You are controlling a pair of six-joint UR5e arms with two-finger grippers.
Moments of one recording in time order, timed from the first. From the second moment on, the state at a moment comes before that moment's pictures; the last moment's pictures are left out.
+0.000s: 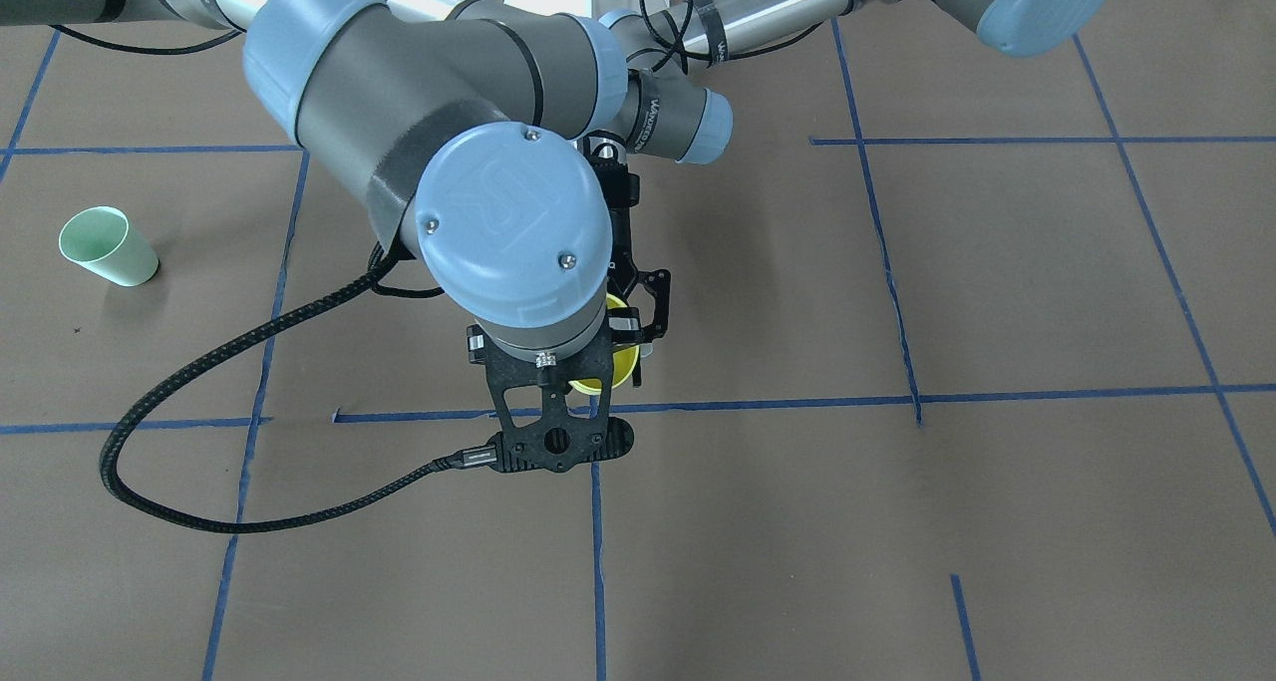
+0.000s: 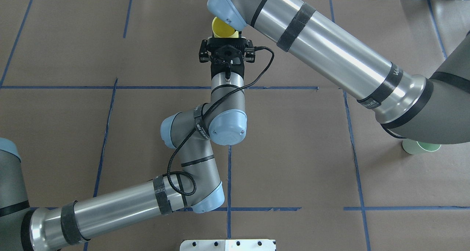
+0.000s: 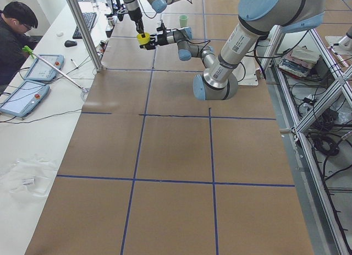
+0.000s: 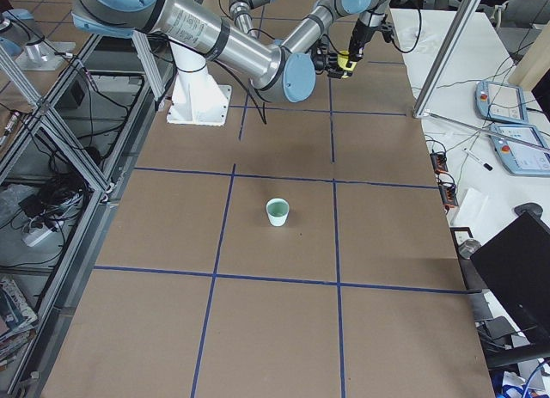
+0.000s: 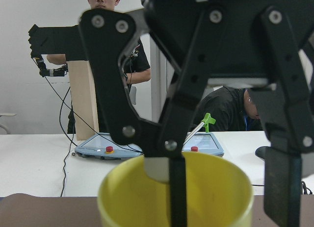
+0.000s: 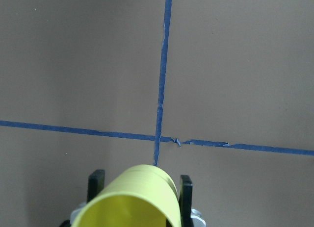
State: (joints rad) left arm -0.41 -2.49 -1.25 -2.21 -0.58 -1.06; right arm 0.89 -0.29 1.07 -1.95 2.29 0.67
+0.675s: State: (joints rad) left arm -0.40 -2.47 -1.25 -2.21 -0.58 -1.04; right arm 1.01 -0.21 1.08 -1.95 2.38 0.74
